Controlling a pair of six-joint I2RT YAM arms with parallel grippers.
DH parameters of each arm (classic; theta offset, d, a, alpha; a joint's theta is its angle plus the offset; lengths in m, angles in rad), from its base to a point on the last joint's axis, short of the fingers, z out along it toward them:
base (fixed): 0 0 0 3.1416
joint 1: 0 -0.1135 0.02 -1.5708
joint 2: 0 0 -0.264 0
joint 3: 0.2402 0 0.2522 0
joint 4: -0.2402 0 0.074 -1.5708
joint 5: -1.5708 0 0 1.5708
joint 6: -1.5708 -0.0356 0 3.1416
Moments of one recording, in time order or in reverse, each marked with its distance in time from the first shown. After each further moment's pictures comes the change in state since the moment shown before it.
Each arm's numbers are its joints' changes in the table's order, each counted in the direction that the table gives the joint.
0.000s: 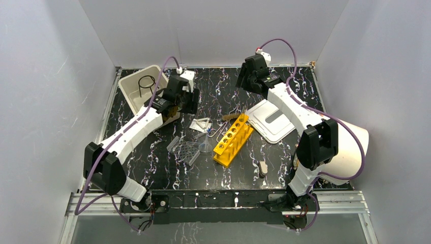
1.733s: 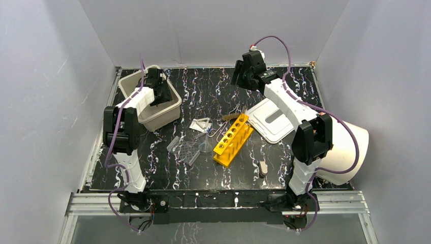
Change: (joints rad) left arm -0.417 -0.484 0.210 0.091 0.058 0.157; right arm 0.001 -0.081 0.101 -0.011 0.129 0.014
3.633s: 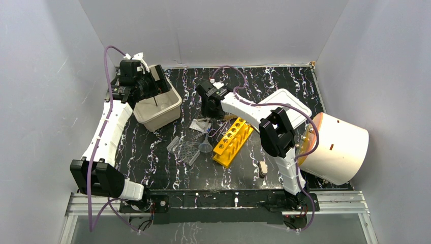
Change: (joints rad) left arm 0.000 0.561 -0.023 -0.236 -0.279 0.031; right arm -0.334 -0.326 0.149 -0.240 -0.128 -0.182
